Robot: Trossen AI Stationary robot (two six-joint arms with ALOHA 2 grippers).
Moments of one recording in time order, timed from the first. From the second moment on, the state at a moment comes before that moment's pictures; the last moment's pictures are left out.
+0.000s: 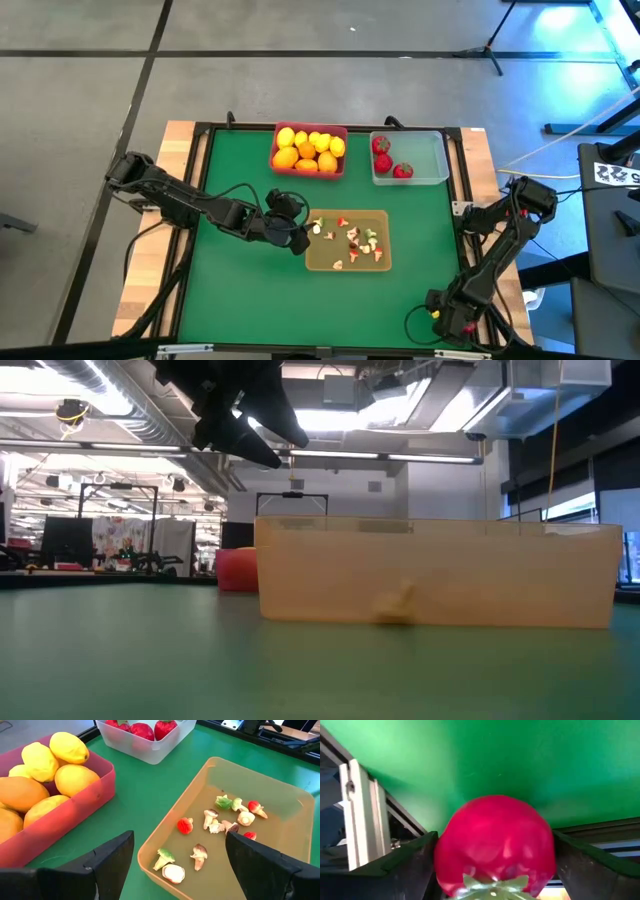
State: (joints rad) left arm -0.29 1.50 0.97 -0.22 -0.68 -0.62; right arm 1.08 1.63 0.89 -0.65 -0.51 1.51
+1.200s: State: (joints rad) left arm -0.29 1.50 0.97 -0.22 -0.68 -0.60; right arm 0.51 1.31 1.06 -1.37 0.30 0.87
